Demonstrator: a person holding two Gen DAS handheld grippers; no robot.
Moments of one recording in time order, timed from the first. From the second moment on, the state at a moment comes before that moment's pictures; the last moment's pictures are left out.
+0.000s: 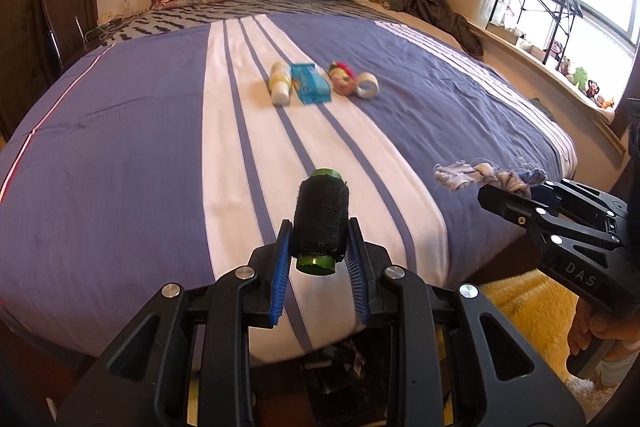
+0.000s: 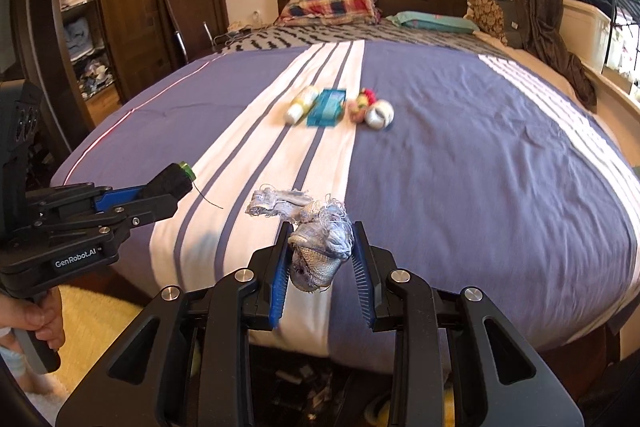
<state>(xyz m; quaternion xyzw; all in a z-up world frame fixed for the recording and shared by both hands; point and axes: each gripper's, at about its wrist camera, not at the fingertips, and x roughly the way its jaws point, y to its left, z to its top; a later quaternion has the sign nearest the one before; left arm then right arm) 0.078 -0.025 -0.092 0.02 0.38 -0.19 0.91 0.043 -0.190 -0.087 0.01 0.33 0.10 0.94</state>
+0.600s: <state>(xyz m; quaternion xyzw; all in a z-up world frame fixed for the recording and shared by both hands) 0.015 -0.032 -0.179 0.01 0.46 -0.21 0.86 -0.009 -0.187 -0.163 0.03 0.41 0.10 0.91</state>
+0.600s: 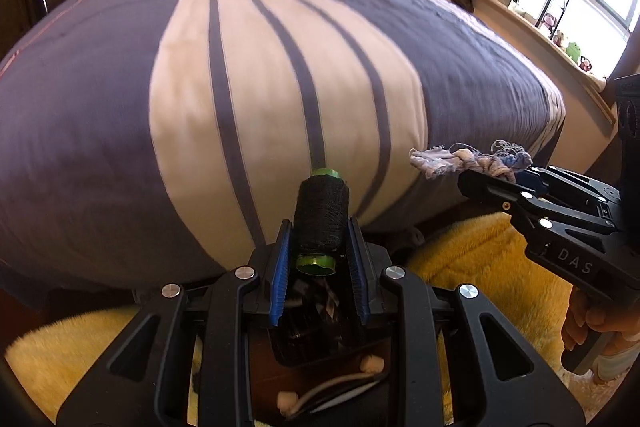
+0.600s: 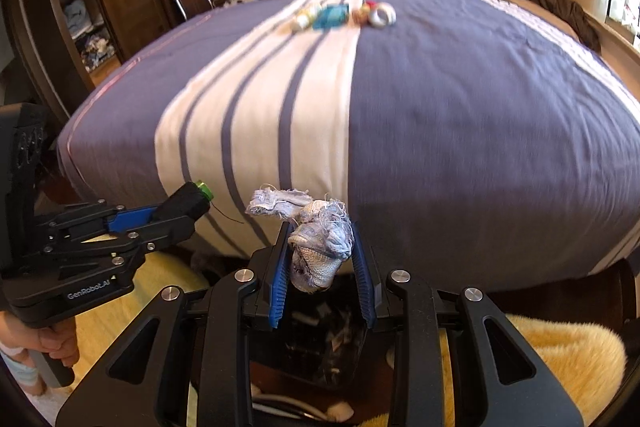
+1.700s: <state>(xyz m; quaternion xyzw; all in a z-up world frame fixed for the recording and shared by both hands) 0.011 -0.039 -0.304 -0.01 0.59 -0.22 0.78 0.003 -0.177 -0.276 0.05 0.55 0.11 0.82</state>
